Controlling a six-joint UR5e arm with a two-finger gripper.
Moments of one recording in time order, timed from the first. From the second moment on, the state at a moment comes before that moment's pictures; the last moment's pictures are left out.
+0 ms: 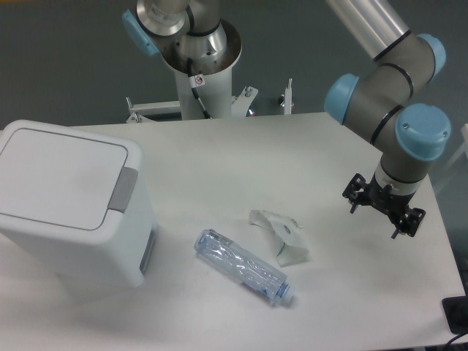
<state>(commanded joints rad) 2.72 -2.12 -1.40 -1.11 1.53 1.42</state>
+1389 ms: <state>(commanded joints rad) 2.55 -2.00 -1.37 -1.23 1.24 0.64</state>
